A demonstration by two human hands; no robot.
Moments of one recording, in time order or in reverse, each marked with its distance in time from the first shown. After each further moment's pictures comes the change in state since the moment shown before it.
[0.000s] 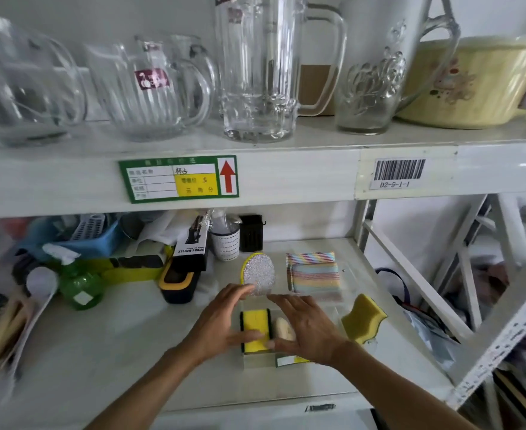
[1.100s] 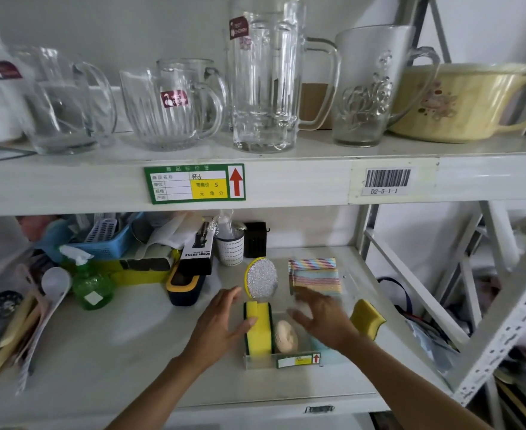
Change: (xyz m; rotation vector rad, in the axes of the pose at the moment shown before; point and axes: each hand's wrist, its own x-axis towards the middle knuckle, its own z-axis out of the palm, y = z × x) left_hand -0.018 0.005 0.006 0.133 0.181 -0.135; right_hand -0.003 0.012 -0.028 0.141 0.019 0.295
